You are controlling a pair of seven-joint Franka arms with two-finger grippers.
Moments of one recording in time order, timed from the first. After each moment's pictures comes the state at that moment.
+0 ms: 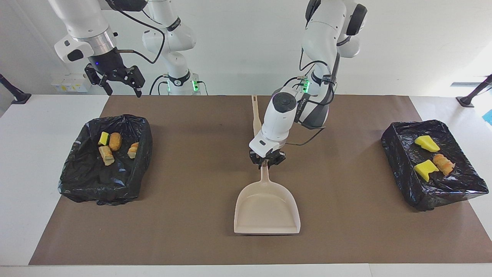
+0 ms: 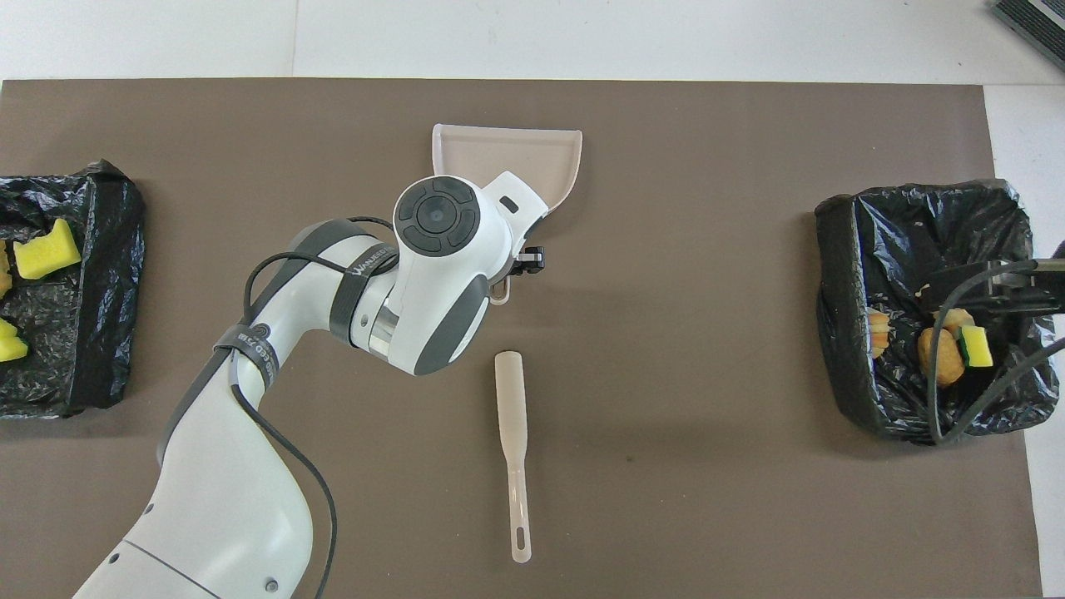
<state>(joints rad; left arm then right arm) -0.59 0.48 0.00 -1.59 -0.07 2.21 -0.51 0.08 -0.09 -0.08 -1.63 -0.01 1.54 0.08</state>
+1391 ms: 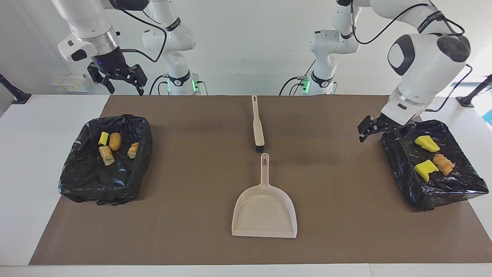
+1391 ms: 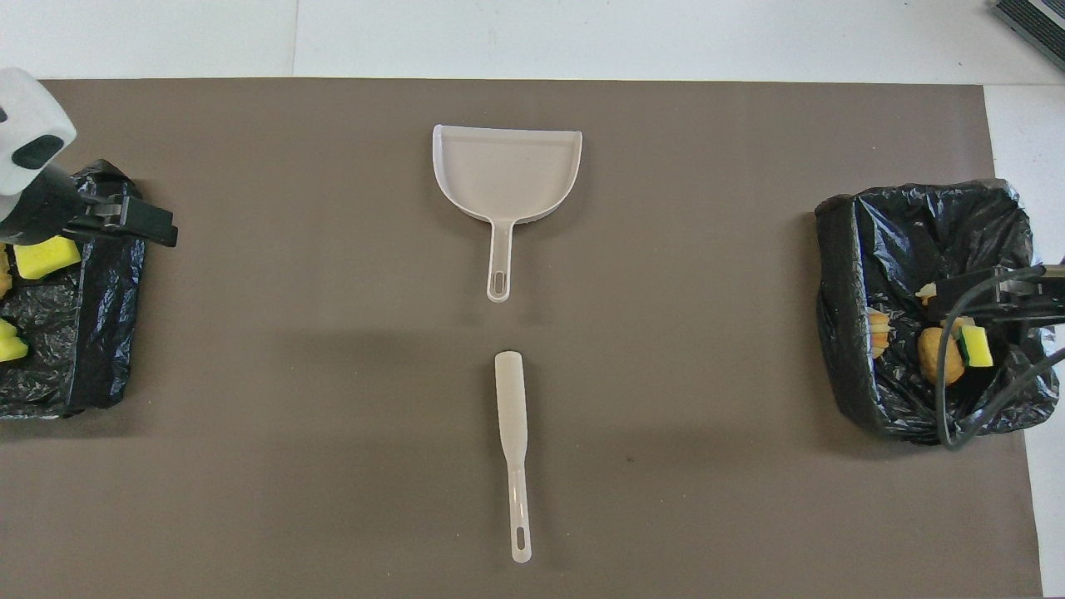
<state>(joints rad) -0.05 0.09 0.04 -1.58 -0.06 1.69 0.12 0.06 -0.09 -0.07 -1.63 -0.01 1.52 0.08</state>
